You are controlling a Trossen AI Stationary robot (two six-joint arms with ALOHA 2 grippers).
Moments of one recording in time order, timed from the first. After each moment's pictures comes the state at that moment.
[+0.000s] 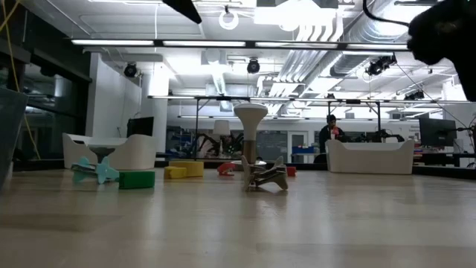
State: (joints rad) left arm 0.10 1.30 1.48 -0.85 -0.41 0.38; right arm 0.34 0.96 0.78 -1.16 0.00 1.64
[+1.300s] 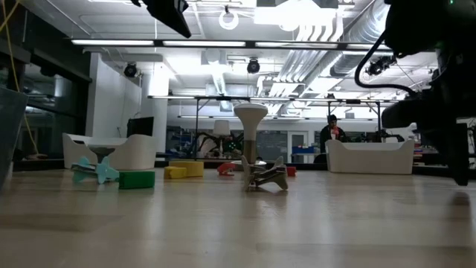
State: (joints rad) left arm 0.33 1.29 1.48 -0.96 -0.03 0.58; right arm 0.40 1.49 0.72 -0.82 -0.04 2.18
